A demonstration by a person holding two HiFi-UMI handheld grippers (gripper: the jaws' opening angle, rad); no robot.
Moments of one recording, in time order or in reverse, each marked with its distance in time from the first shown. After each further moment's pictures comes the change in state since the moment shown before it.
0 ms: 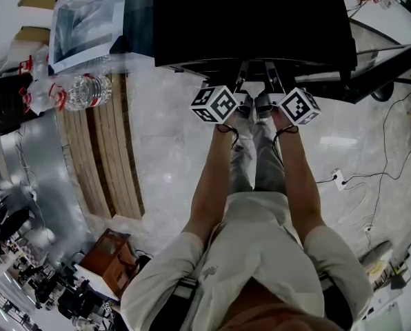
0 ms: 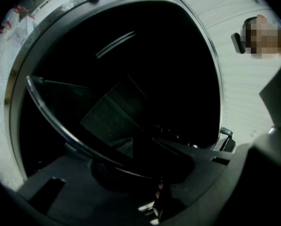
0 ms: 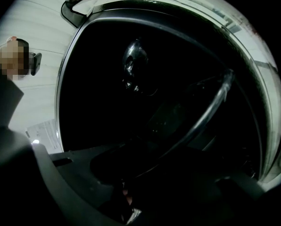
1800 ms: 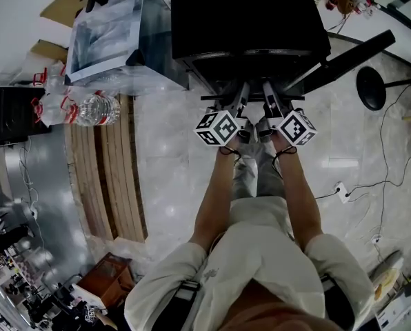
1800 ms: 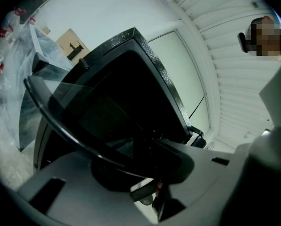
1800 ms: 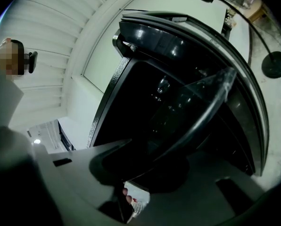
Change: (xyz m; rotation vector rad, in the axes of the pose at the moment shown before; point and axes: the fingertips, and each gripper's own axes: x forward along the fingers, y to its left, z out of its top) left arm -0.078 -0.053 -0.010 -0.012 0.023 -0.035; right arm -0.083 0.051 -0.010 -0.004 -0.016 0.007
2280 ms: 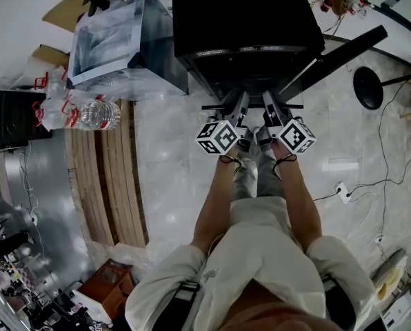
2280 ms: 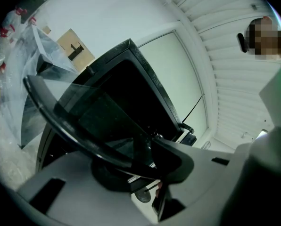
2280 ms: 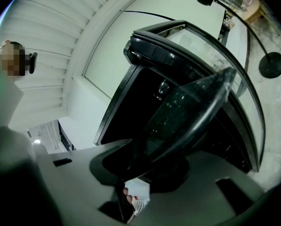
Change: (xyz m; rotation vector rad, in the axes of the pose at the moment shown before) left arm -0.032 -0.013 -0.014 -0.007 0.010 -0.018; right arm -0.033 0.012 -0.013 0.011 -0.002 -0.005
